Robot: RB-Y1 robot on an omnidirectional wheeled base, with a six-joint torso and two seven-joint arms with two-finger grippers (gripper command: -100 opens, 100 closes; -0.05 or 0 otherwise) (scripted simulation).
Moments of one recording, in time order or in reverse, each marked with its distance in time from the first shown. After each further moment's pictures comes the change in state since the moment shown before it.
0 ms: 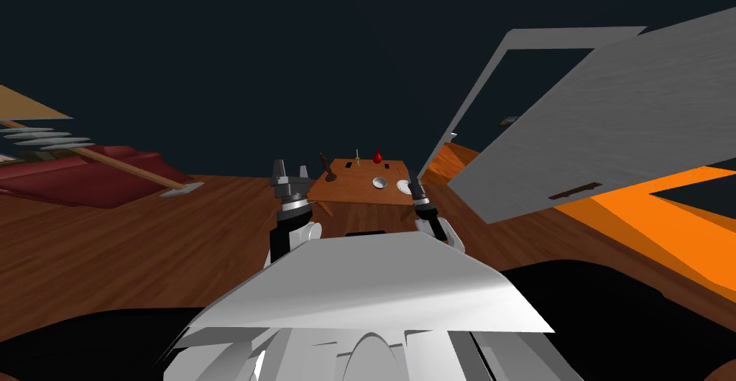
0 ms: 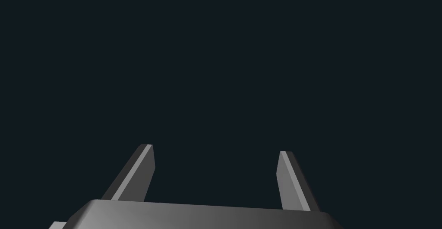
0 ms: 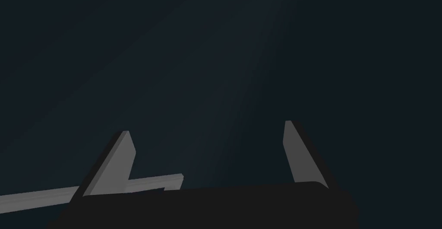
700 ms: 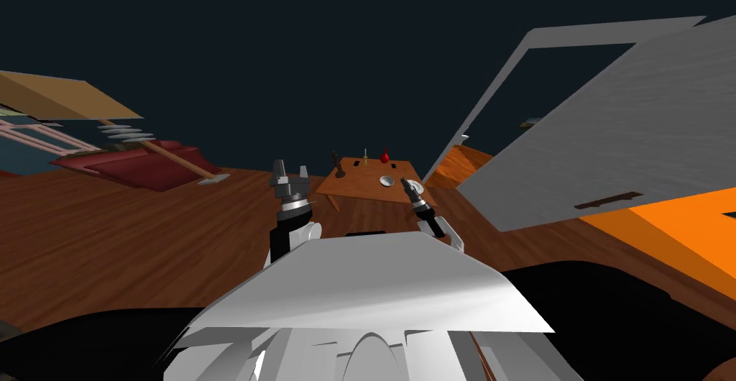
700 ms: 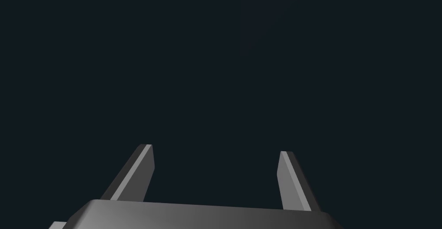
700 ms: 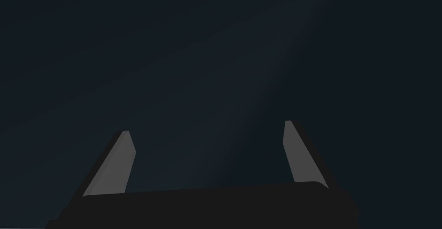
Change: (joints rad) left arm 0.000 0.000 0.000 0.000 0.000 0.000 0.000; right arm -0.049 -0.124 0.017 0.203 0.084 -0.058 0.109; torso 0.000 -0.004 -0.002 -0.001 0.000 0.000
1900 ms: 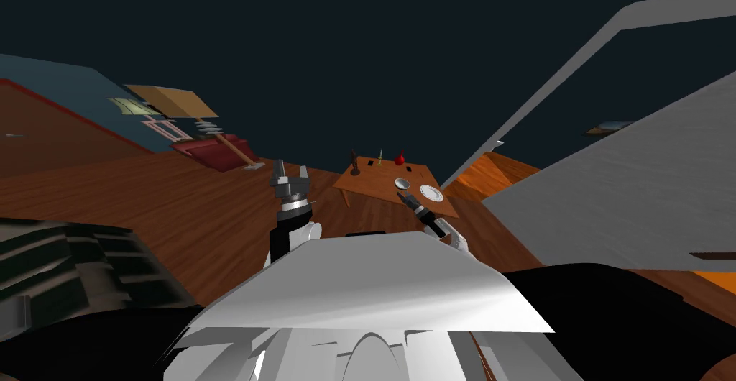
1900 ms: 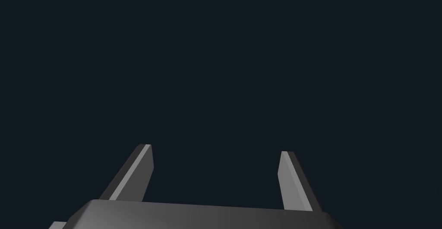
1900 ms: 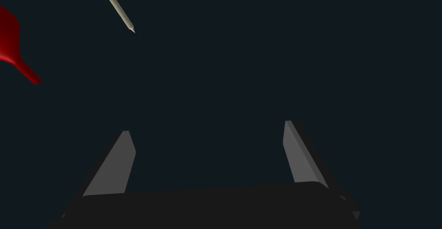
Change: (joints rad) left arm 0.000 0.000 0.000 0.000 0.000 0.000 0.000; right arm -0.077 -0.170 0.069 0.360 0.145 -0.072 0.160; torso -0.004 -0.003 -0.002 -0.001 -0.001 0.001
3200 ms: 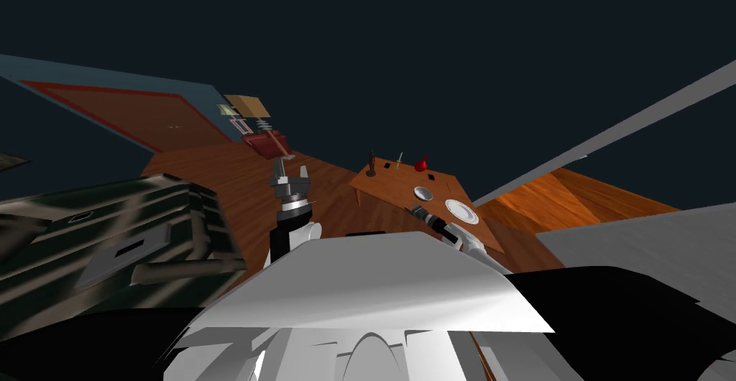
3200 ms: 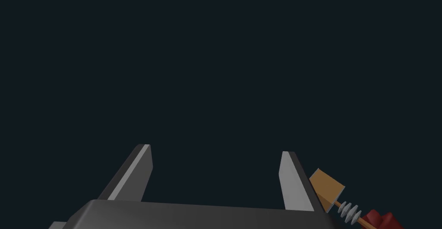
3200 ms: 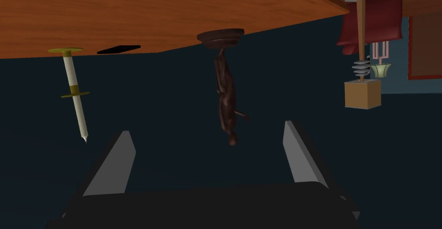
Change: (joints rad) left arm 0.000 0.000 0.000 0.000 0.000 0.000 0.000; right arm -0.069 -0.183 0.101 0.380 0.153 -0.041 0.128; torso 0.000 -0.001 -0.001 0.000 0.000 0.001
